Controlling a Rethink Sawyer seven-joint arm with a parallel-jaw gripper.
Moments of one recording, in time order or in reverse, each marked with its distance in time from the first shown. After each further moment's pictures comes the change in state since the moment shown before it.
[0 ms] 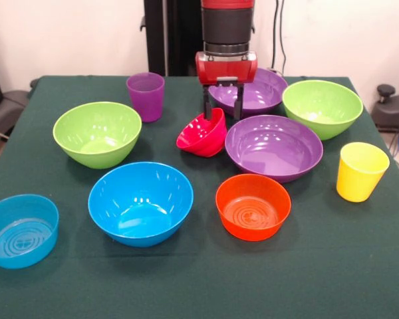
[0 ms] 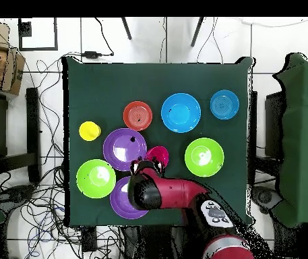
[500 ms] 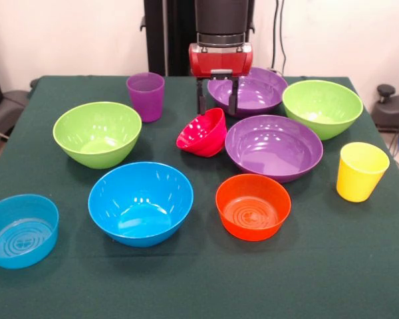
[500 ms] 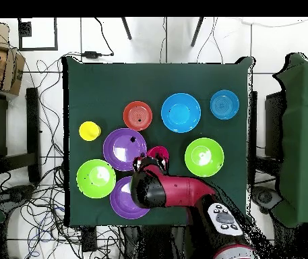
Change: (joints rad) arm -0.035 -0.070 0.028 0.000 -0.001 0.068 -0.006
